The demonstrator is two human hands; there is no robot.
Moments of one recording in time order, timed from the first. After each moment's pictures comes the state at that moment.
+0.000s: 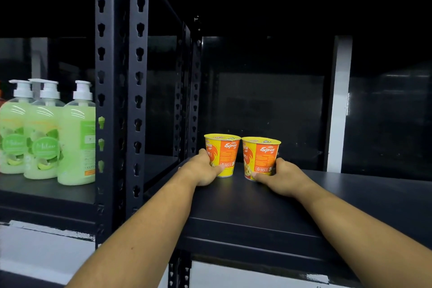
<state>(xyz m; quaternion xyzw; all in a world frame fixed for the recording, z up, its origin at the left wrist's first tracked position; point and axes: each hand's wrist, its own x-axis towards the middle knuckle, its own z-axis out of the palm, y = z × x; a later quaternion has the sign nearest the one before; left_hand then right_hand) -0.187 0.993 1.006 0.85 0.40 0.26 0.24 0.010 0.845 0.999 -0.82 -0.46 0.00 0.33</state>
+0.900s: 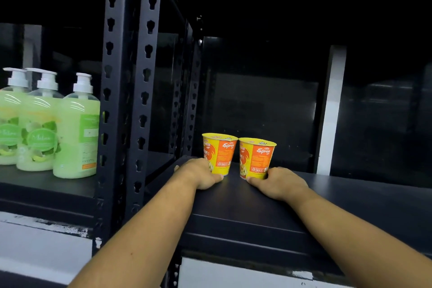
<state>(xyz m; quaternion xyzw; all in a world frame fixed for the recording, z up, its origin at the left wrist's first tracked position) -0.192 0.983 1.002 0.88 0.42 0.18 0.15 -0.017 0.830 1.005 -0.88 -0.45 -0.05 0.17</state>
